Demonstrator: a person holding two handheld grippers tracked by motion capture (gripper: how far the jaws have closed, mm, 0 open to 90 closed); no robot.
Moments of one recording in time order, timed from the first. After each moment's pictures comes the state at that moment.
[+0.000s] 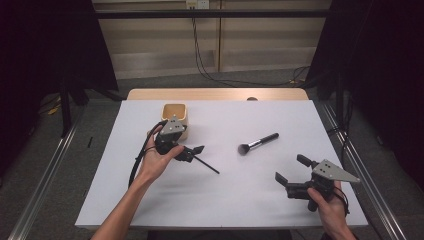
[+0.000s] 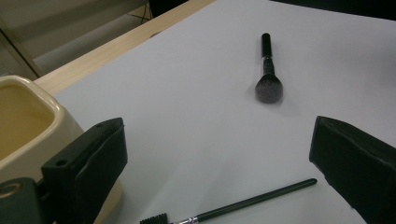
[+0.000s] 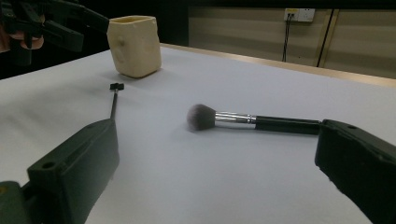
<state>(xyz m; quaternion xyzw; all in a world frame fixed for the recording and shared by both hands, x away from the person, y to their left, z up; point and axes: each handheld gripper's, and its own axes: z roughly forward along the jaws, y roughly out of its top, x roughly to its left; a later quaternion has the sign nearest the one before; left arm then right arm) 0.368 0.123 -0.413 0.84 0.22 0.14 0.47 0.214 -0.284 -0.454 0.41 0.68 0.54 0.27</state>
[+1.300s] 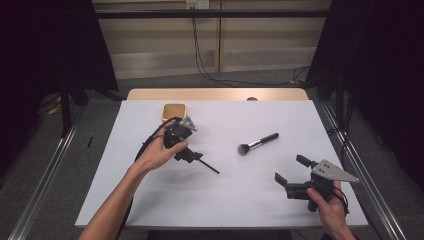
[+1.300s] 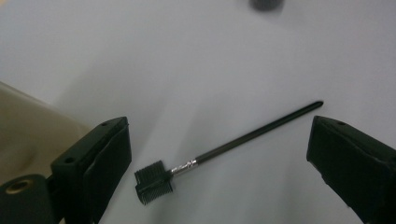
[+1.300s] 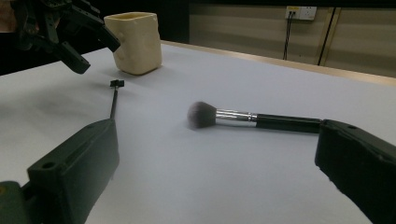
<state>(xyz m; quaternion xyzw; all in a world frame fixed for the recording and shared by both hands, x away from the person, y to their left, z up) 0.391 0.100 -0.417 0.94 0.17 0.06 0.28 0.215 -0.283 -0.454 0.41 0.68 0.54 0.27</state>
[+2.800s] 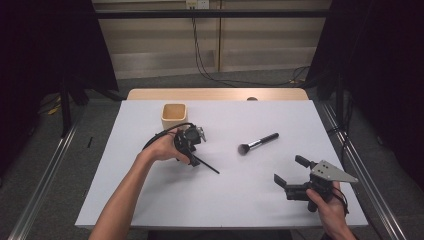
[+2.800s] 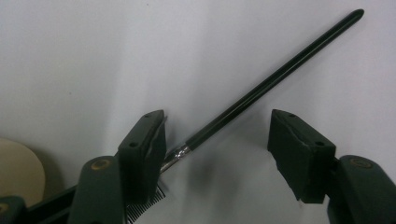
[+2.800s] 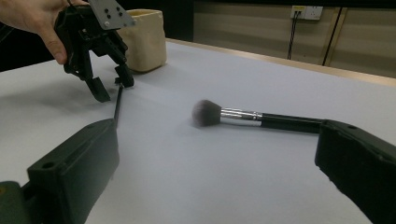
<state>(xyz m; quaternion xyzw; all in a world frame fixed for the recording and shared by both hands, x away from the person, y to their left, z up) 0.419 0.078 -0.454 0.98 0.09 -0.02 0.15 0.214 -0.281 -0.455 0.40 0.69 0.54 0.27</state>
